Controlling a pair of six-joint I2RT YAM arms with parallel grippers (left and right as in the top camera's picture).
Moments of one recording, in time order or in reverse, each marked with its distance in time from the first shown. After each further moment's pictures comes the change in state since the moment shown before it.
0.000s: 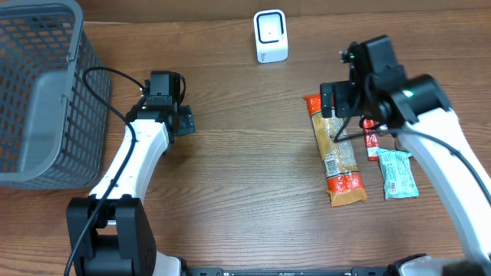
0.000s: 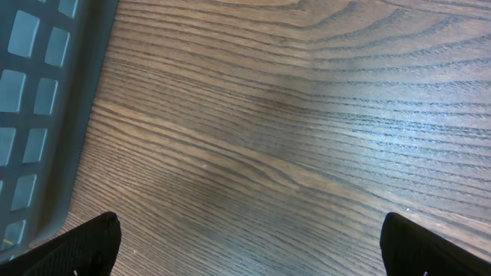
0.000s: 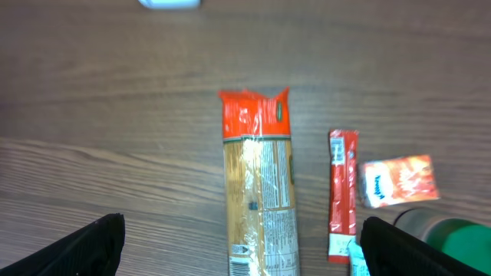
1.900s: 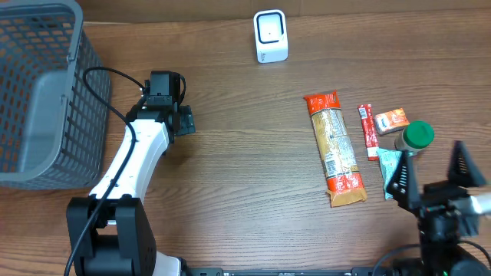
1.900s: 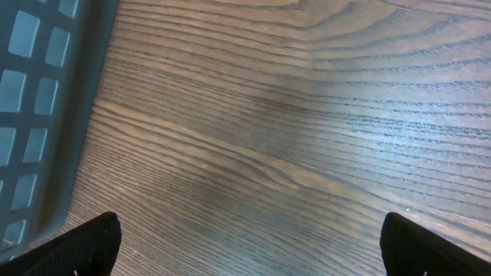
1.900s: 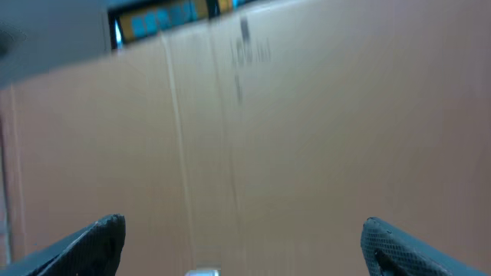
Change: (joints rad) left arm 0.000 0.000 0.000 0.000 0.000 0.000; right arm -0.307 -1.508 -1.386 1.341 -0.155 0.001
